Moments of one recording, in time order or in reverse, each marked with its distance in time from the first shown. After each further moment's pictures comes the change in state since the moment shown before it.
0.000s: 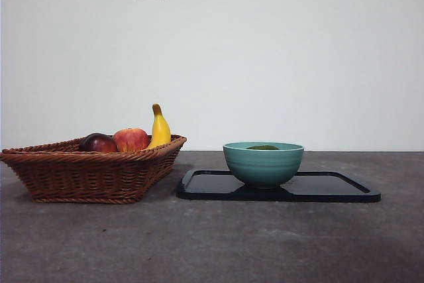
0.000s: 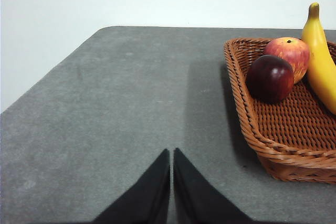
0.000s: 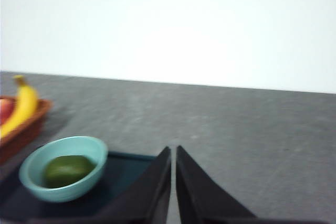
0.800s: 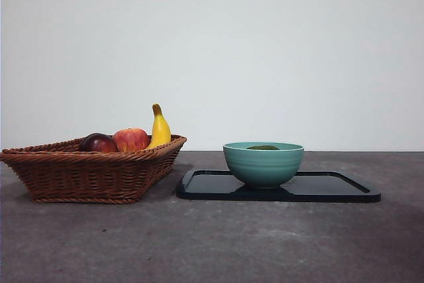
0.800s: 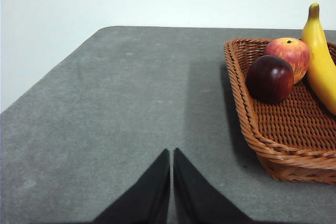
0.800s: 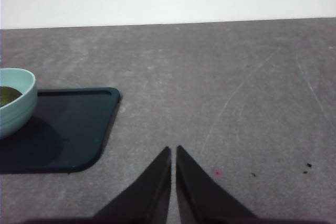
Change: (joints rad) left arm 0.000 0.000 0.000 0.000 0.000 -0.002; right arm -0.015 -0.200 -0.334 0.005 0.147 0.050
